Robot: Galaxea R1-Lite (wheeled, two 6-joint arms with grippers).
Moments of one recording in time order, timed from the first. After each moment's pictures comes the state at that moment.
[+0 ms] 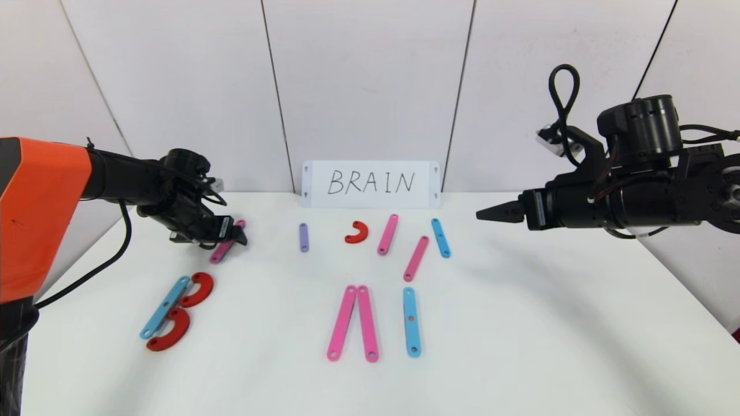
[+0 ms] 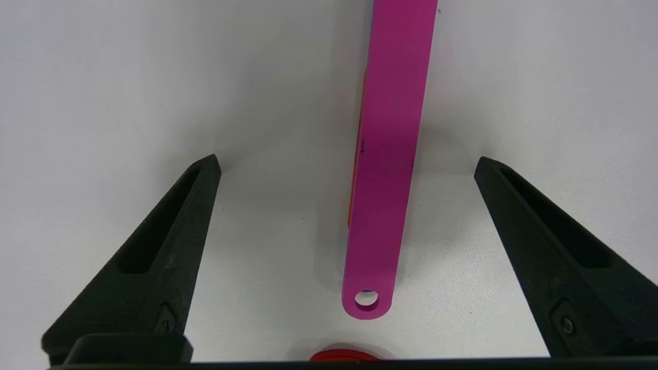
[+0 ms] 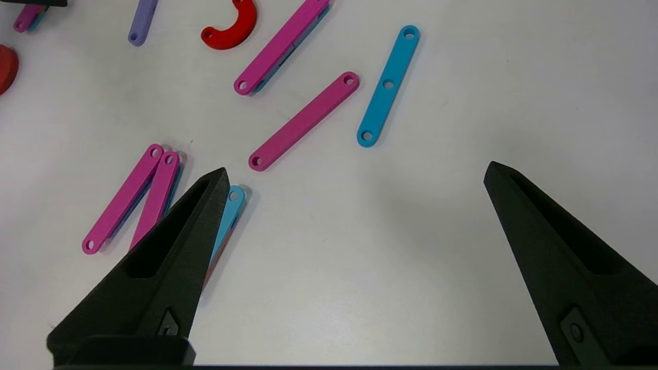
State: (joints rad) left arm 0.03 2.28 -1.74 0.43 -0.06 0.02; right arm 0.23 1.75 -1.18 0.04 0.31 0.04
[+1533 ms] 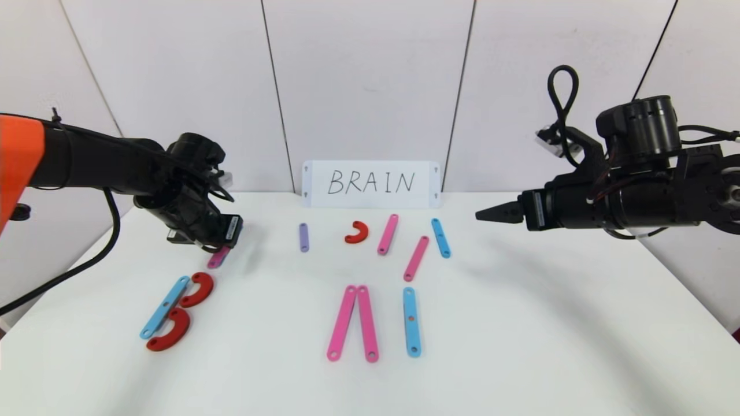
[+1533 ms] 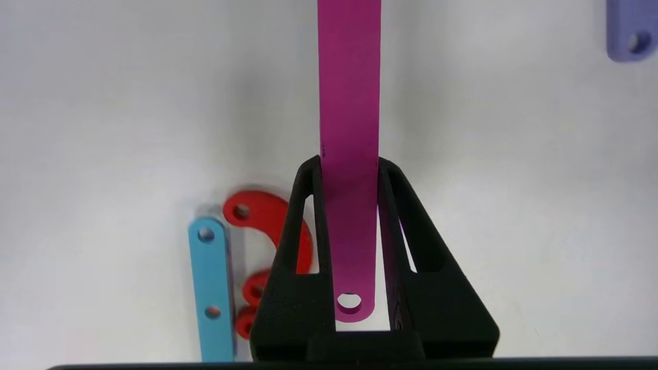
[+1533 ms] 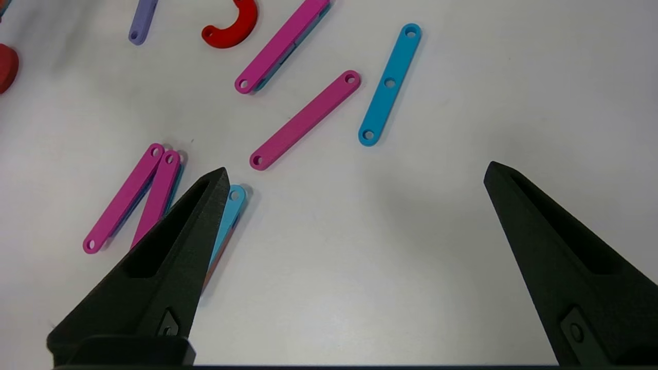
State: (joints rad) left arm -0.12 2.04 -1.56 0.52 0.06 -0.08; right arm 0.23 1.75 -1.18 0.04 0.31 0.05
